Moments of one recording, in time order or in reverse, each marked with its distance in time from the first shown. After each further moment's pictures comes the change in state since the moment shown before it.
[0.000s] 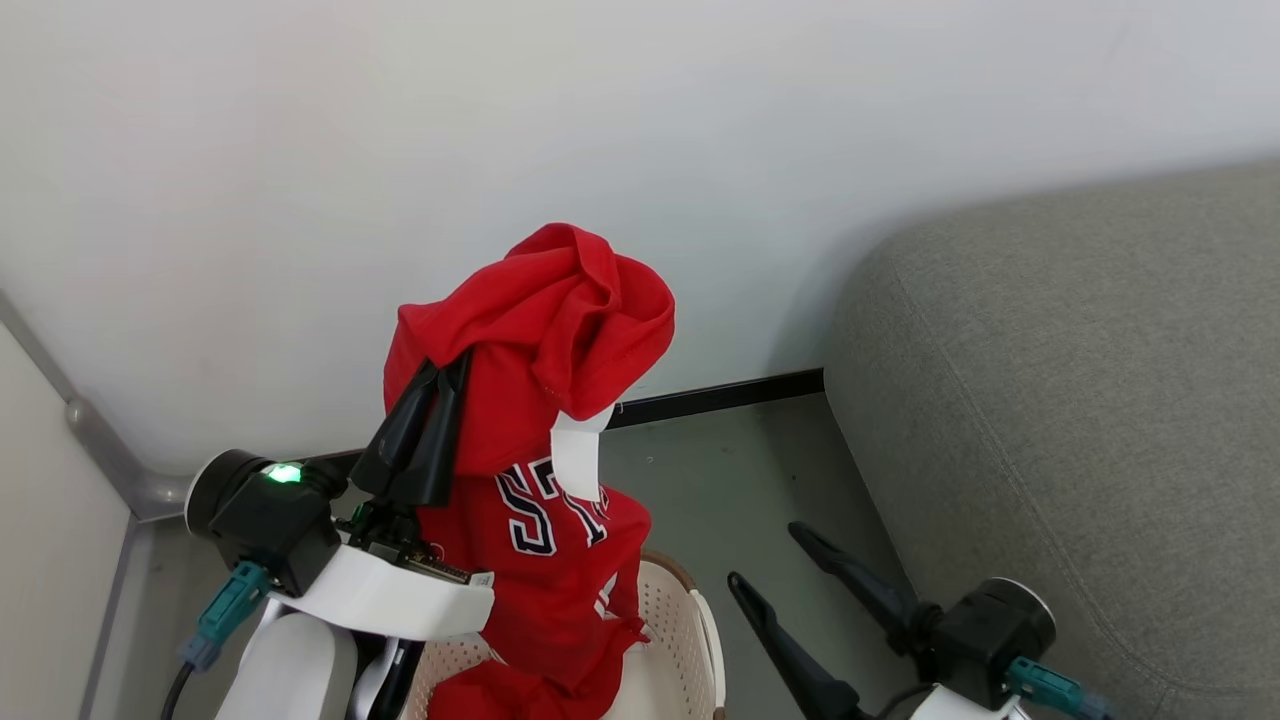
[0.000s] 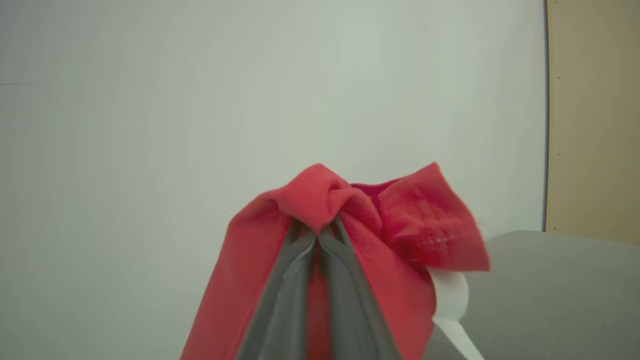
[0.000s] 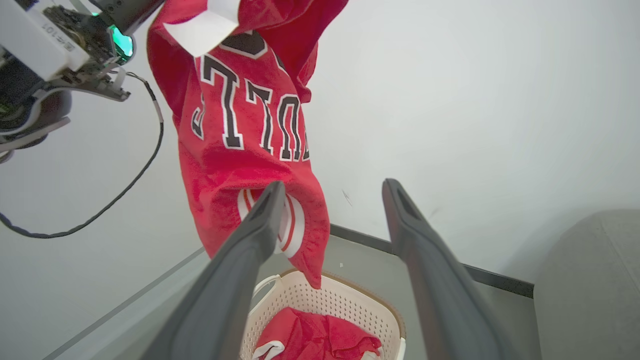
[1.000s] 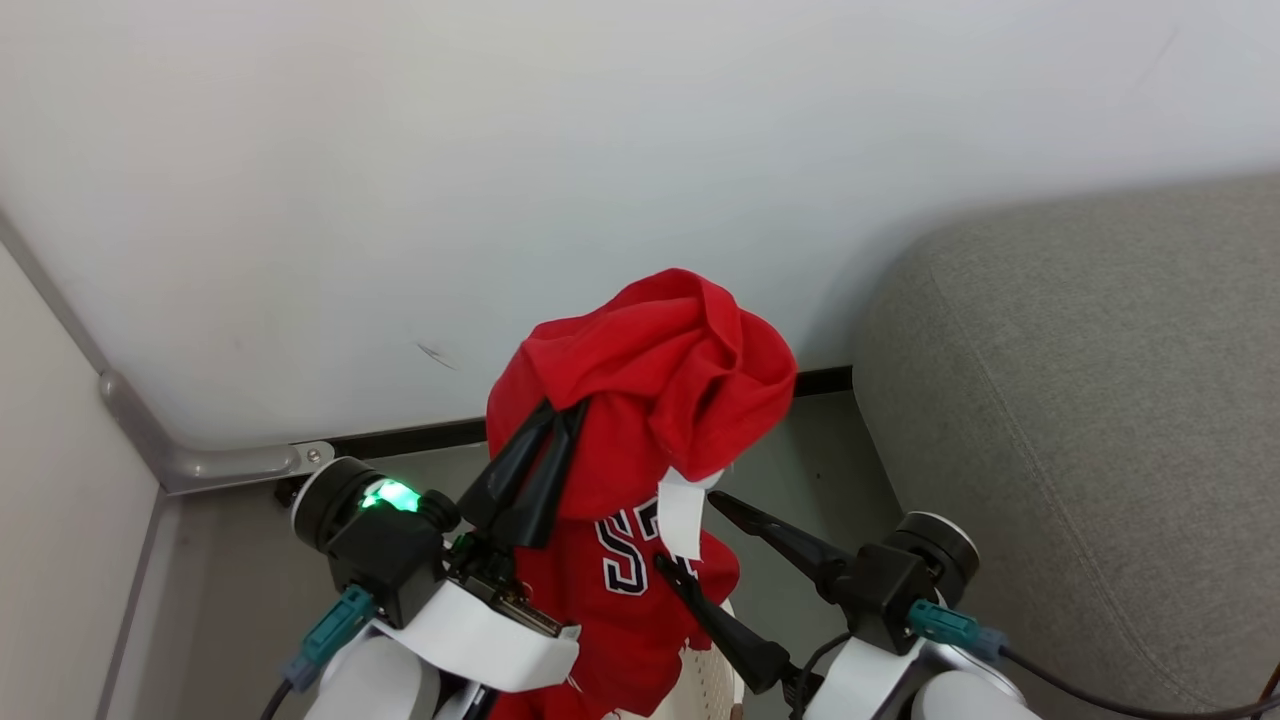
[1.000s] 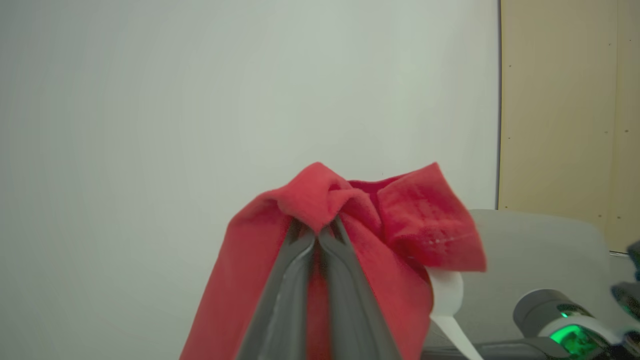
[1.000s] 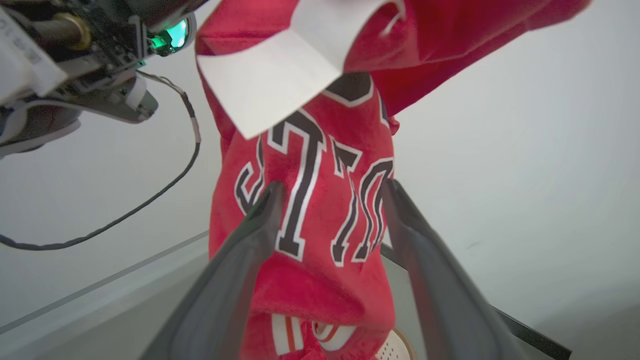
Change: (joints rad) left arm -0.003 0.000 -0.152 -0.005 -0.004 -0.009 -0.004; right arm -0.230 0.006 0.198 0.135 -0.007 0.000 0.000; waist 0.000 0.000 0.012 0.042
